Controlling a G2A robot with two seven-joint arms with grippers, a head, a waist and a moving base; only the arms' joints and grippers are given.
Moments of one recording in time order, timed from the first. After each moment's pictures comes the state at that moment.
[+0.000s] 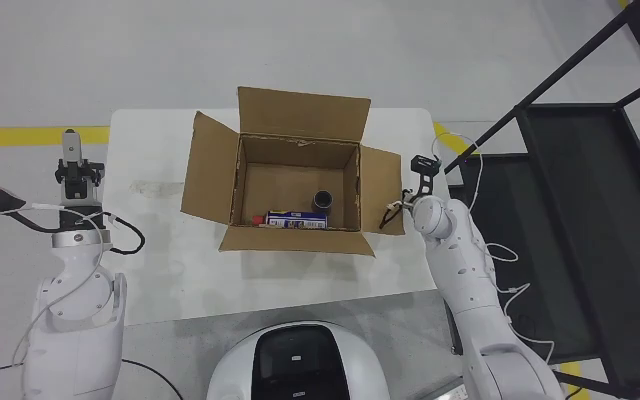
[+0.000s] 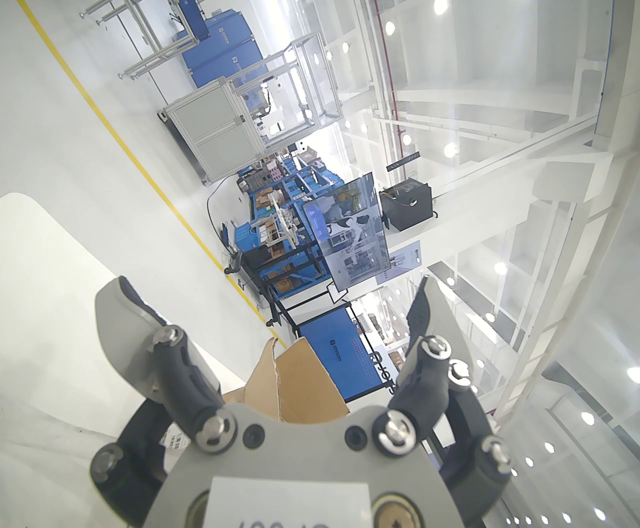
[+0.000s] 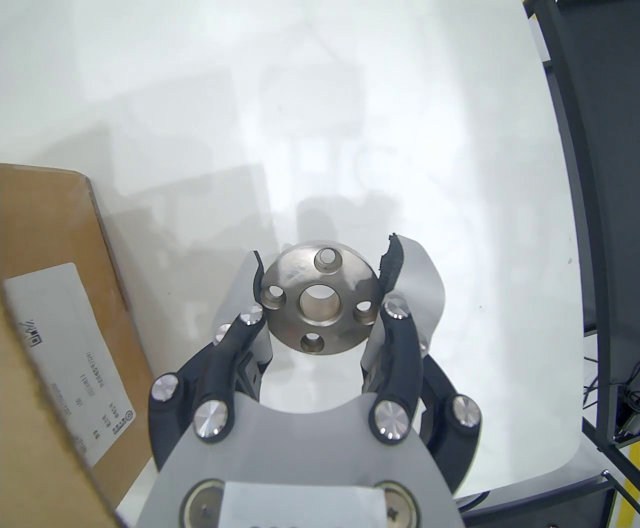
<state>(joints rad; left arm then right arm) 1.45 -1.25 -1.67 -1.75 0.12 -0.23 0.08 -1.10 -1.37 1.50 -1.16 -1.09 0.24 0.69</state>
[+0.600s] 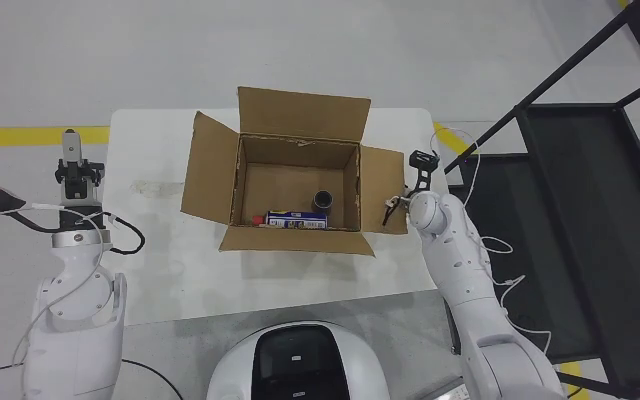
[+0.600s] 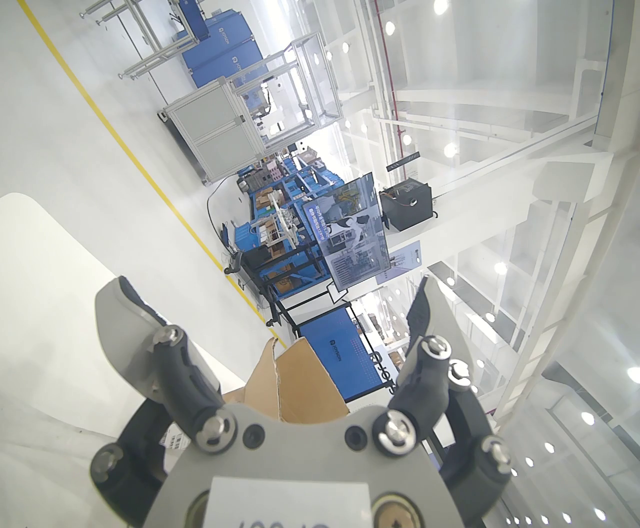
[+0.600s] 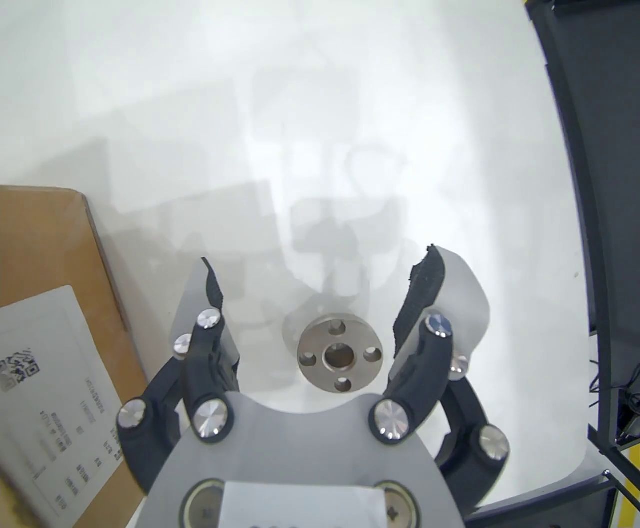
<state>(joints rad) 1.45 -1.25 -1.67 -1.75 0.12 -0.23 0.08 -1.06 -1.38 1.47 -1.13 -1.10 0.28 0.62</state>
